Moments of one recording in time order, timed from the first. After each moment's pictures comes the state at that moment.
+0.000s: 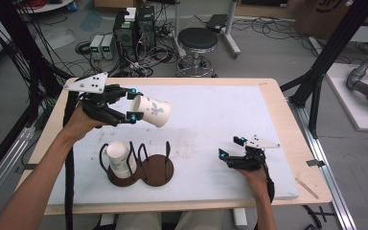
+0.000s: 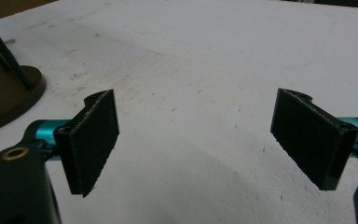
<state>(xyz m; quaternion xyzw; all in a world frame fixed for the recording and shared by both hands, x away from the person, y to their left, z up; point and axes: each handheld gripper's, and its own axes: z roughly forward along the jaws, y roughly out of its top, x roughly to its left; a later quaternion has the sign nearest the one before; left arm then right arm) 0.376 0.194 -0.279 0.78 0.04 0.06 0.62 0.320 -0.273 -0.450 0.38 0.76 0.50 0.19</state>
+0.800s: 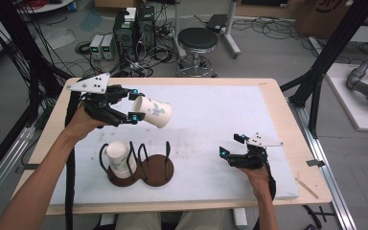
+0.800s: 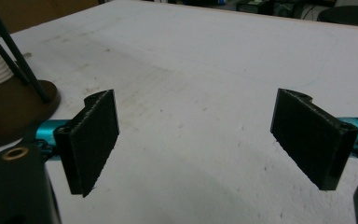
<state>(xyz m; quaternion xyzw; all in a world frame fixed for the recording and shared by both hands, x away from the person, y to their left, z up) 0.378 0.191 -0.282 0.78 0.03 0.06 0.62 0.320 -0.273 -0.436 0.36 0.75 0.52 0.19</state>
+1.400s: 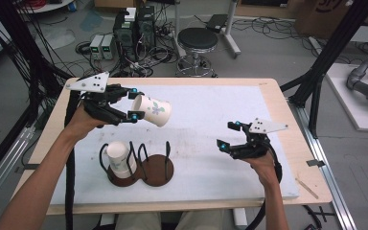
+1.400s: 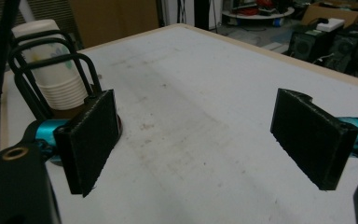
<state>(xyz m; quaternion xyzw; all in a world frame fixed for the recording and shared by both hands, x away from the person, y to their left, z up) 0.380 0.191 -0.282 0.78 0.04 0.06 0.62 0.331 -0.264 -0.376 0.25 0.78 0.56 0.14</state>
